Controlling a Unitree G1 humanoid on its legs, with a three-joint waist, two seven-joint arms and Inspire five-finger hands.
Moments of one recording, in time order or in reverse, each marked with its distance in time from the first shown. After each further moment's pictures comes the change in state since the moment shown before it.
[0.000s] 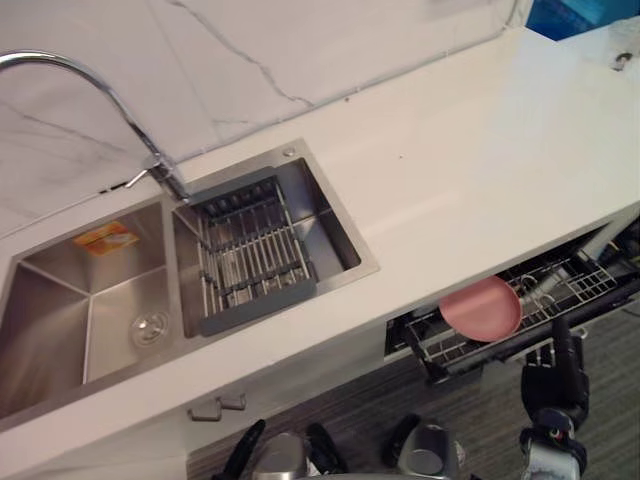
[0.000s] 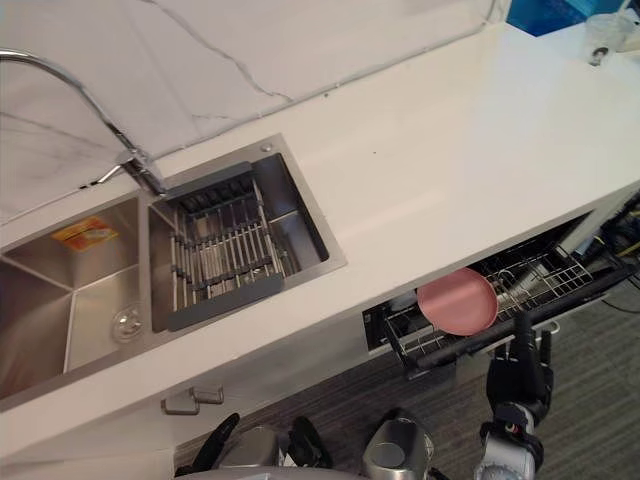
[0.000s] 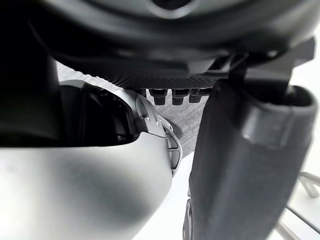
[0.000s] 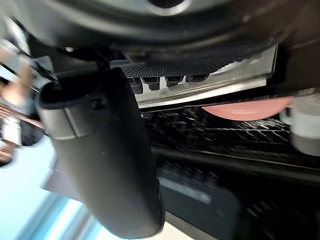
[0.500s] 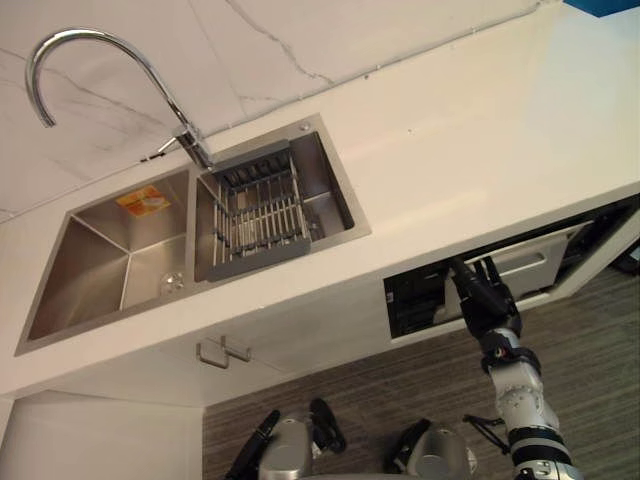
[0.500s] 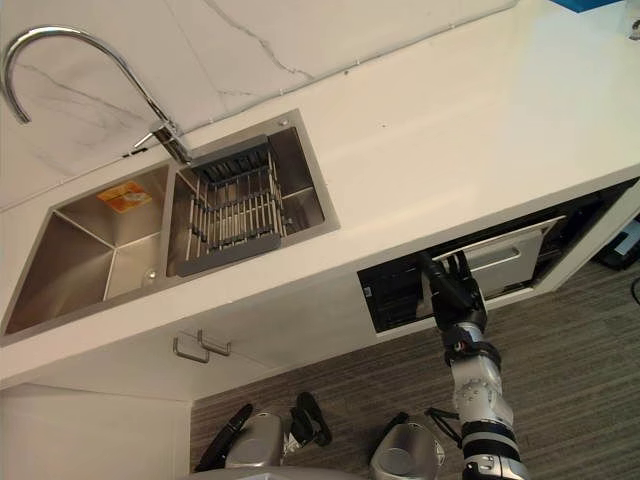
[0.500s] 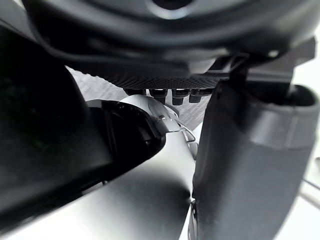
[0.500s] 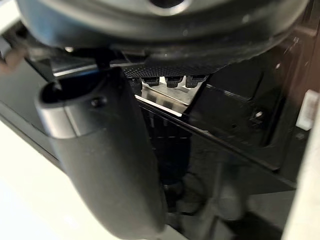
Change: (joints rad) left arm 0.034 -0.036 -0.040 -0.018 0.248 -0.159 -0.336; right arm -0.226 -0.176 0.351 0.123 -0.327 0.042 0.029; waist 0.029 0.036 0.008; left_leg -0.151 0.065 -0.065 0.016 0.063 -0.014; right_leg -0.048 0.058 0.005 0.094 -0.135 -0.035
